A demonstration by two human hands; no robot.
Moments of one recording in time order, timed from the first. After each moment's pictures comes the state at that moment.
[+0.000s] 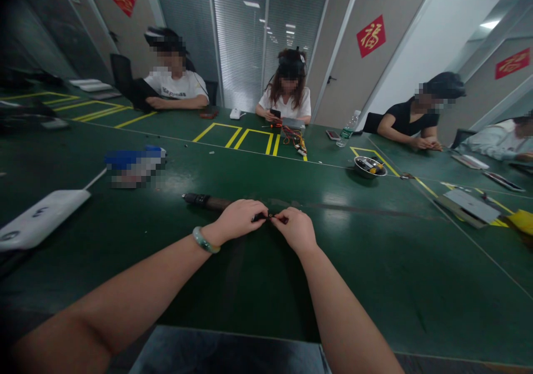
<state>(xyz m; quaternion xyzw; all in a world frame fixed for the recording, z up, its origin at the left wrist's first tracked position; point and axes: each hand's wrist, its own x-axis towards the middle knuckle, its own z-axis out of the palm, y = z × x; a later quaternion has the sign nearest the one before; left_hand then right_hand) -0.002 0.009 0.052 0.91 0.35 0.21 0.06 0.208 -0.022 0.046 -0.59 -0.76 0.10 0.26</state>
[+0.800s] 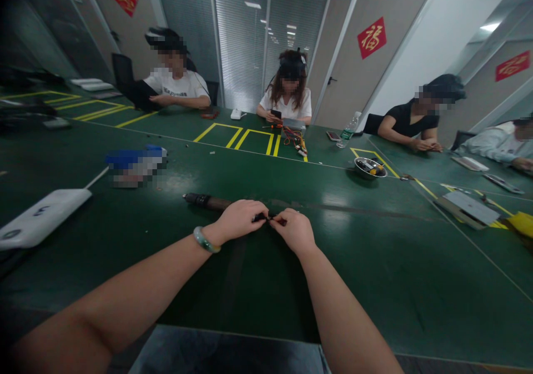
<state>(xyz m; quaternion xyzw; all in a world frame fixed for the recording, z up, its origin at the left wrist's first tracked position) -0.002 0.008 0.055 0.91 0.36 0.21 0.06 0.205 -0.023 0.046 -0.57 -0.77 0.11 0.26</state>
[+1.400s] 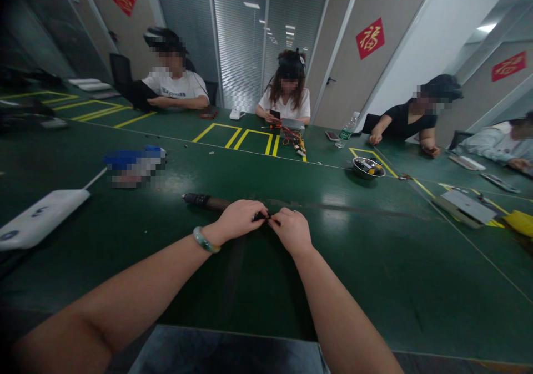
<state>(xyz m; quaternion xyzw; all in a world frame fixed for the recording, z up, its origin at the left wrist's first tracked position) 0.000 0.011 0.047 0.90 0.36 0.22 0.06 0.199 -0.025 0.044 -0.53 -0.82 -0.04 0.22</state>
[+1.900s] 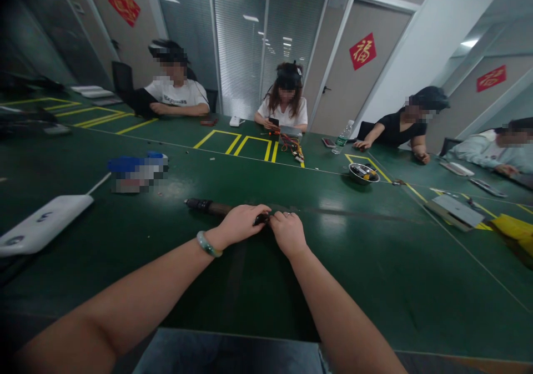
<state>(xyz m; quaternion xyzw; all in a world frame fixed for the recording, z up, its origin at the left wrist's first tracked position) -0.001 0.007 0.049 0.90 0.38 0.22 0.04 0.192 -0.021 0.040 -0.51 -0.84 -0.18 0.08</state>
